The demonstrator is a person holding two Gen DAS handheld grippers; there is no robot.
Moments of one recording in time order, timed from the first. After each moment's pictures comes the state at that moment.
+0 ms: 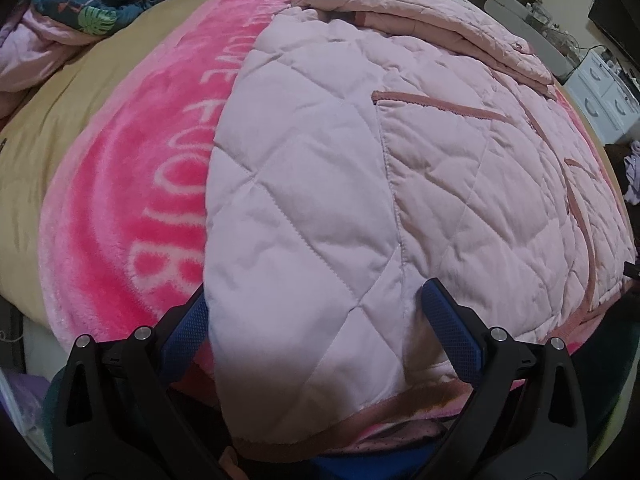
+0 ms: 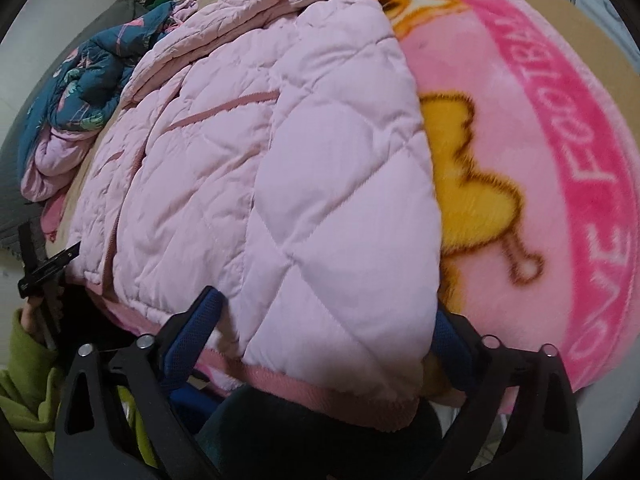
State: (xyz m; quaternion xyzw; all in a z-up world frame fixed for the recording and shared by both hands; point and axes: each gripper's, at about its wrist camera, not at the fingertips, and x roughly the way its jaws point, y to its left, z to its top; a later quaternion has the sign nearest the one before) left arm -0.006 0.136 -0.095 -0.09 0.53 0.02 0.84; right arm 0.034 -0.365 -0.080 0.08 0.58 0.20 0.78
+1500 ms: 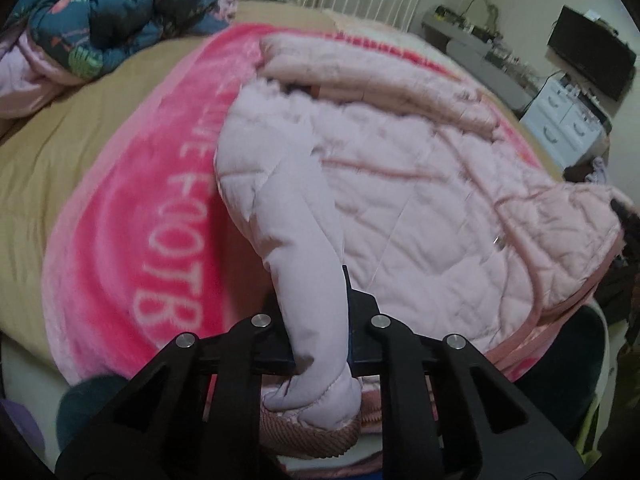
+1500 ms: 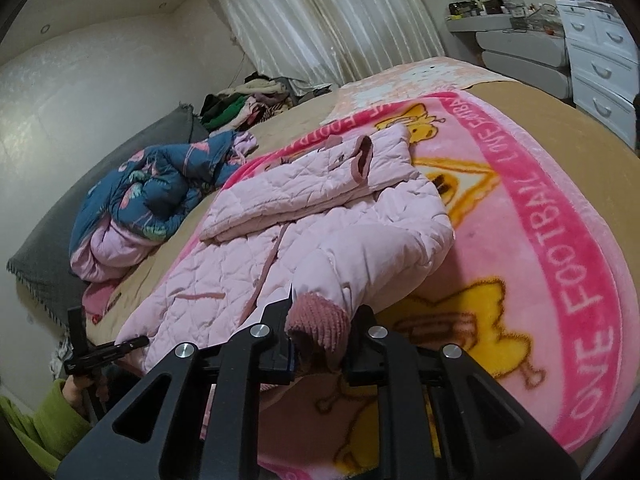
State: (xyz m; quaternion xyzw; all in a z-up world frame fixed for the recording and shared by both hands) left arm -0.020 0.128 -0.033 -0.11 0.44 -0.03 0.89; right arm 0.029 -0.352 0.033 0.17 0.34 0.23 0.90
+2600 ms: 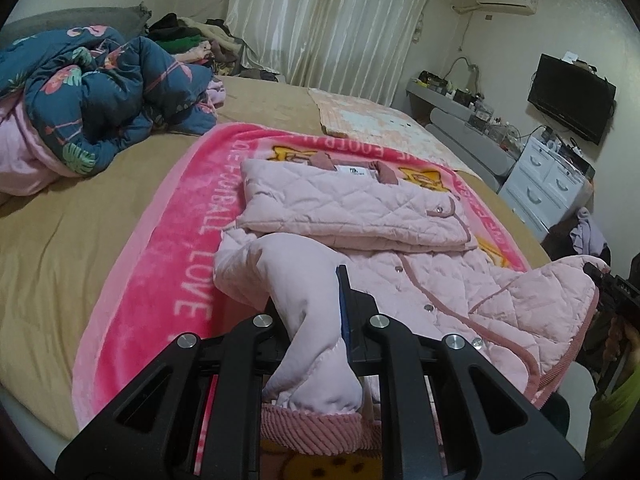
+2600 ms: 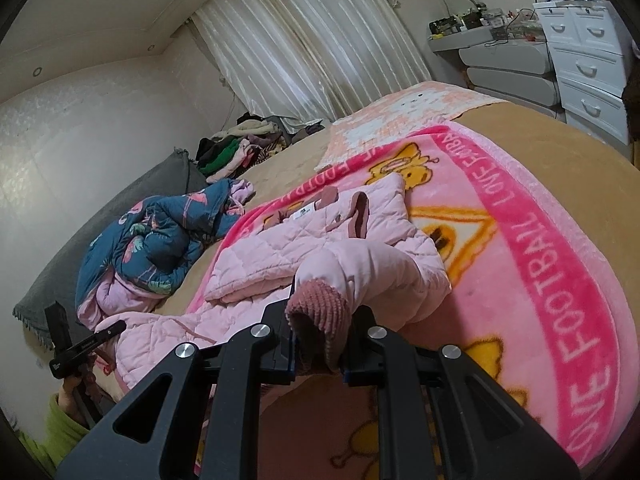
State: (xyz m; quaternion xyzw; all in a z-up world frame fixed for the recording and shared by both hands) left arm 0.037 0.130 0.073 -0.12 0.32 -0.04 0.94; right arm 0.067 -0.368 0.074 0.22 0.29 0.20 0.91
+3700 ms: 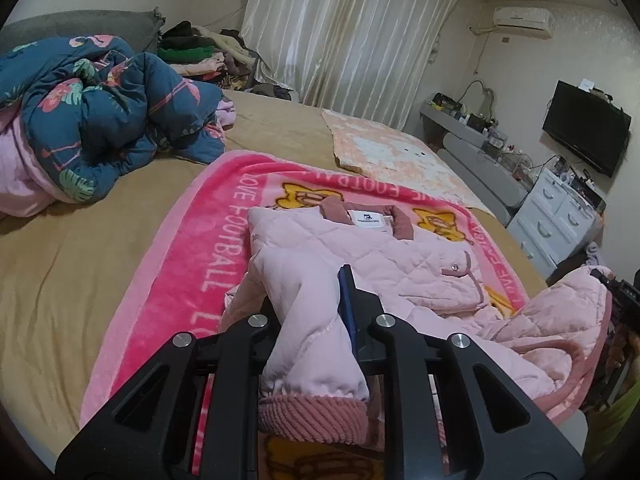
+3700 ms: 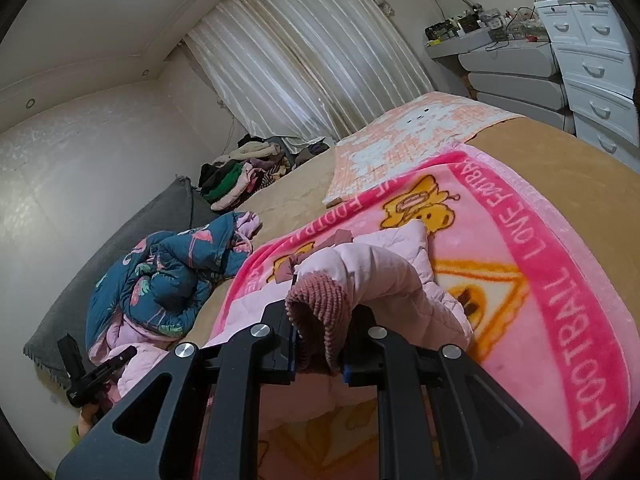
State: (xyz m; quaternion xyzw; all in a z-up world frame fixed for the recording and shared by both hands) left arm 0.109 0.153 0.110 -0.13 0.30 -0.01 0.94; right arm 0.159 -0.359 0.122 0.25 0.27 0.20 0.91
